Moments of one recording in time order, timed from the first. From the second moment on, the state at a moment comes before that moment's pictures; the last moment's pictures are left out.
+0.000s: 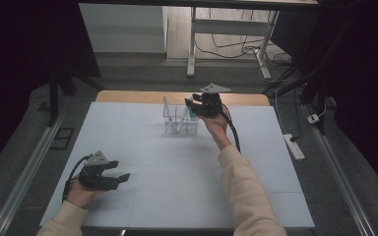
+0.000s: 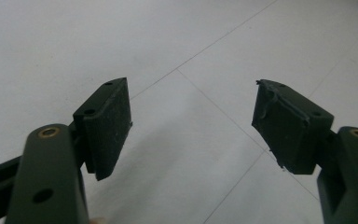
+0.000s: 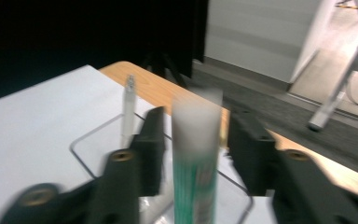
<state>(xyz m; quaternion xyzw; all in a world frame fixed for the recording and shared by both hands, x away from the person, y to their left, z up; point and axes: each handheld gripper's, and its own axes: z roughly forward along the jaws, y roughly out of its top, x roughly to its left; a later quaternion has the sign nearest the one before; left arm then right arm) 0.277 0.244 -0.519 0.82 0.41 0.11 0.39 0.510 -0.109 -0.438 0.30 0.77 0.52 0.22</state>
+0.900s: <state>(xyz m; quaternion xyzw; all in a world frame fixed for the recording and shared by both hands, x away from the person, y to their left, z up) 0.276 0.242 -0.520 0.82 0.41 0.11 0.39 0.445 -0.176 -0.445 0.28 0.81 0.49 0.18</state>
